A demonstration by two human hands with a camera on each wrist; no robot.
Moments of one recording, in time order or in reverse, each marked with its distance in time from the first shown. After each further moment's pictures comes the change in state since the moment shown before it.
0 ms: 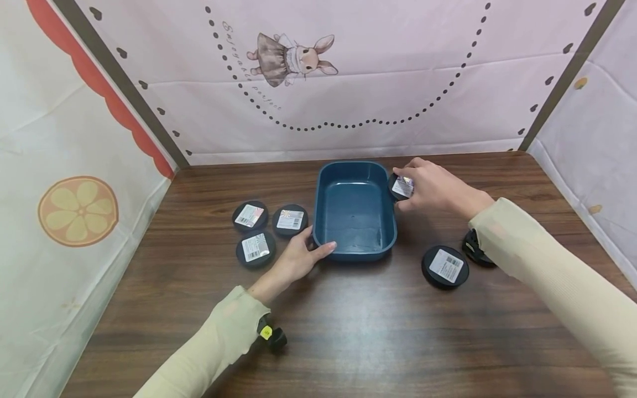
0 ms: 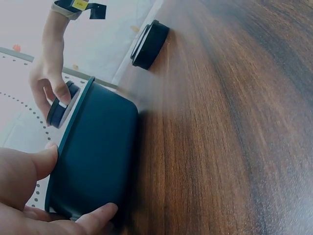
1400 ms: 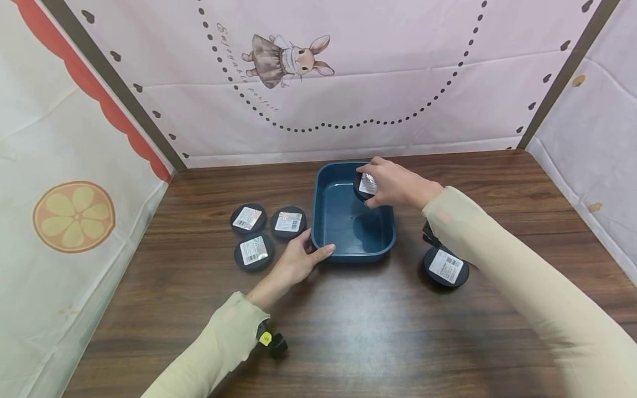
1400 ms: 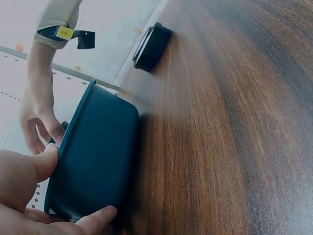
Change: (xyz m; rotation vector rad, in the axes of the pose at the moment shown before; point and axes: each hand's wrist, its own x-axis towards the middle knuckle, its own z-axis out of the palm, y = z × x) left_hand -0.001 0.001 0.002 -0.048 -0.002 -0.012; right_hand 0.050 -0.033 0.018 0.069 -0.133 -0.006
